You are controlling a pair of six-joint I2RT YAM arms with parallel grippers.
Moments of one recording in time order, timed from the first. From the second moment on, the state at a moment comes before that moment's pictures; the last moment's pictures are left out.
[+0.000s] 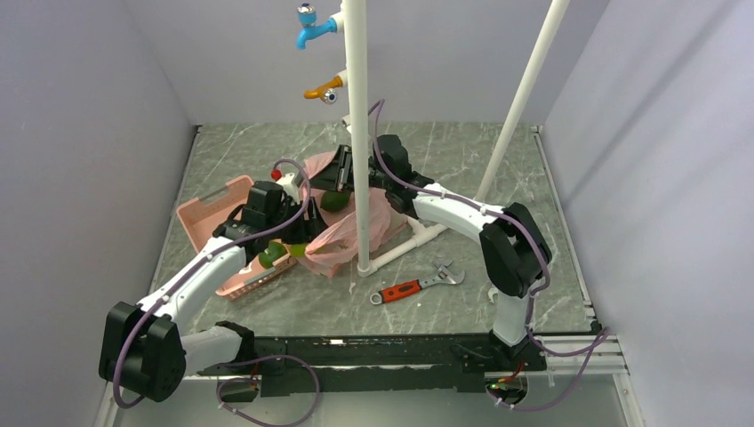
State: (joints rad) left arm -0.36 1.15 0.76 -0.32 0.29 -0.47; right arm 0.71 1.86 1.38 0.37 -0.58 0.95
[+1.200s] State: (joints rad) left arm -0.36 1.00 0.68 -0.34 0.30 -0.40; right arm 0.65 1.74 1.38 0.19 -0.68 0.24
